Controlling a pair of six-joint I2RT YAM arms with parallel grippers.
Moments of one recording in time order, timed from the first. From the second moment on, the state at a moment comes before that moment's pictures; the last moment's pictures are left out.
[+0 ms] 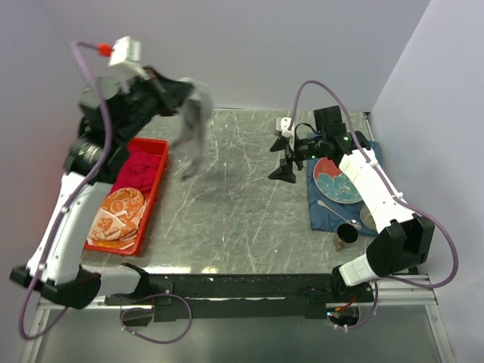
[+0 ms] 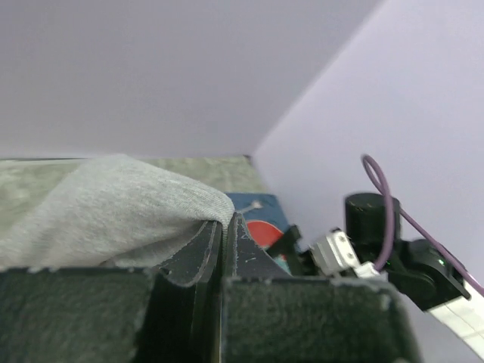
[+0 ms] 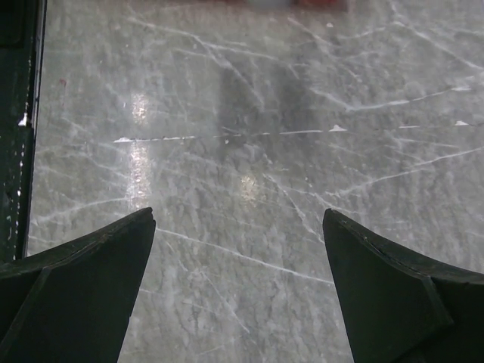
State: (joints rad) left arm -0.37 1.24 1.74 -0.43 0.12 -0.57; right arm 0.27 1.47 1.42 -0.80 -0.96 -0.88
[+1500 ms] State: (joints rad) left arm -0.73 1.09 1.25 -0.61 0.03 -0.60; right arm 0.25 1.47 1.45 -1.03 -0.79 -0.88
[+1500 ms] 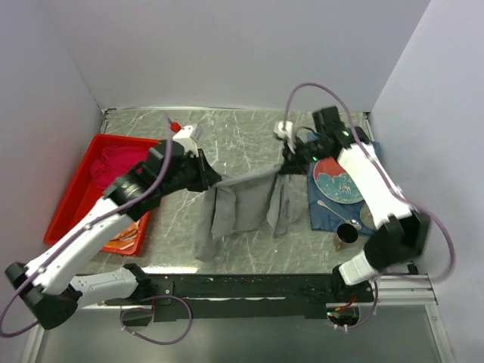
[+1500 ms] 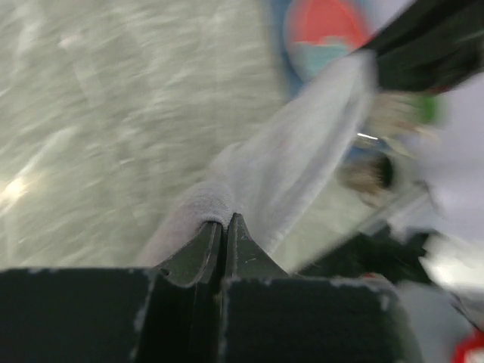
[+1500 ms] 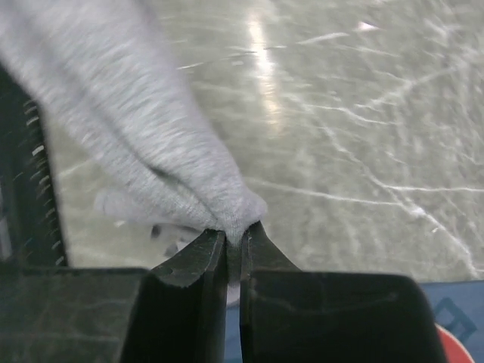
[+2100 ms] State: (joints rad) left arm -0.35 1.44 1.23 -0.51 0.03 -0.54; right arm 0.21 1.93 1.63 -0.80 -0.54 -0.73
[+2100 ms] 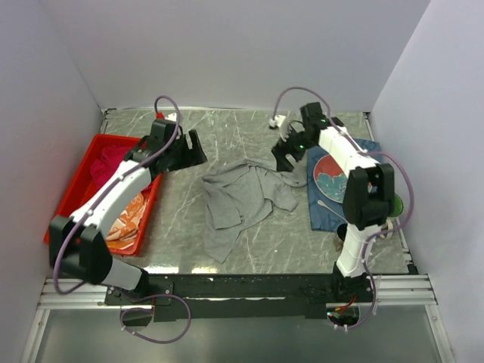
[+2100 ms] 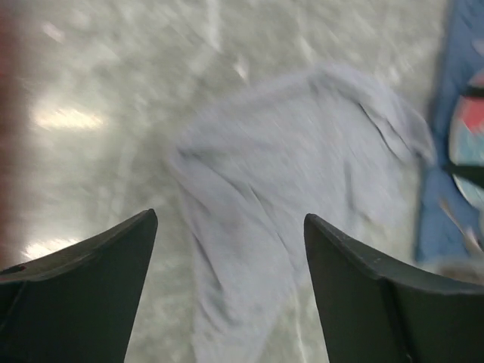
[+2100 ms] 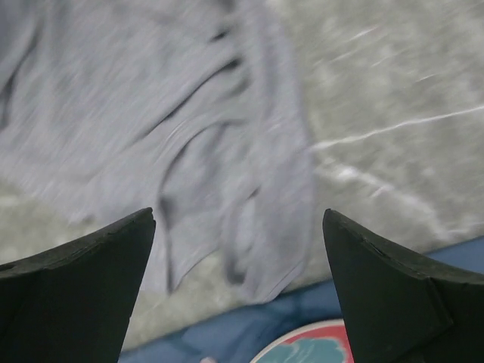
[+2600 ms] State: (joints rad) left arm -0.67 1.70 1.28 -0.63 0.17 -0.73; right arm 0.12 2.06 1.68 -0.97 -0.65 -0.76
